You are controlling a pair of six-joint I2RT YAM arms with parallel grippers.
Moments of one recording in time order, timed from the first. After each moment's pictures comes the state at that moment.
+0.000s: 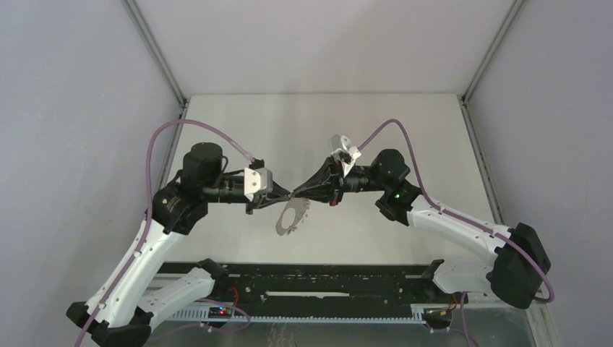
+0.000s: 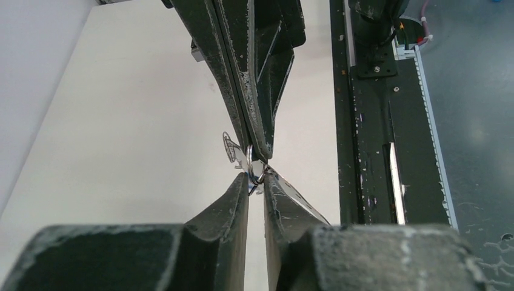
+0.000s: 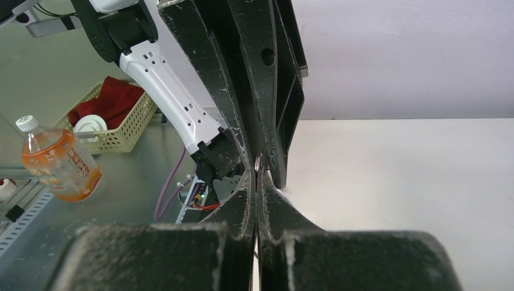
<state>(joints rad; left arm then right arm) -0.54 0.86 1.12 -0.70 0.86 0.56 0.83 1.25 0.88 0.63 -0.85 0.30</state>
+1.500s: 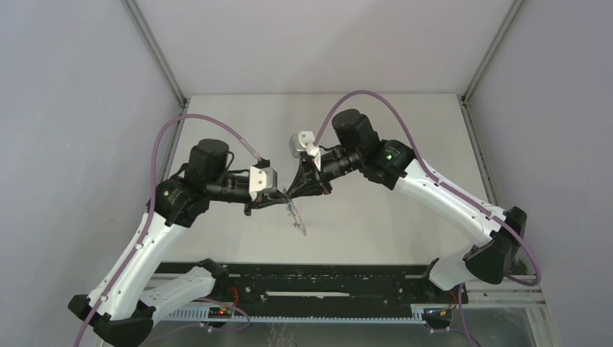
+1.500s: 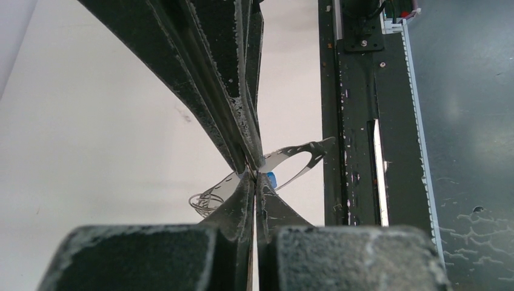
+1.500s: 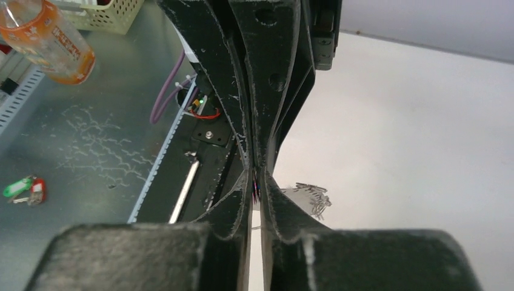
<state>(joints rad) -0.54 0.92 1.19 -0.86 0.84 0.63 0.87 1.47 1.52 -0.51 -0.94 -0.37</state>
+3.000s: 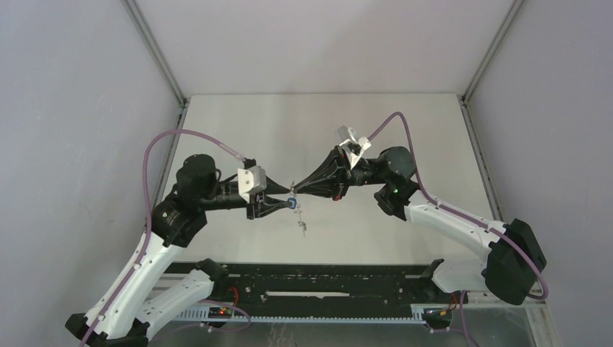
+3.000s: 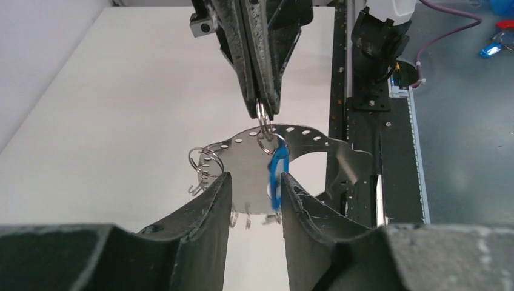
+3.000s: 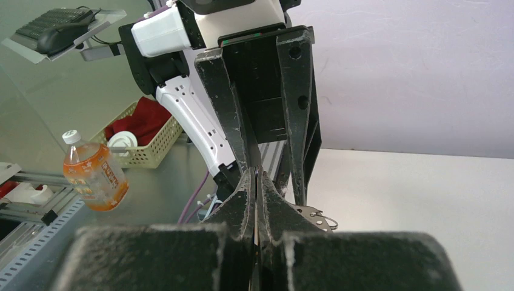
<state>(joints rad) -0.54 0.76 0.98 -0.51 0.82 0.33 0.78 1.29 0.90 0.84 -0.95 0.48</state>
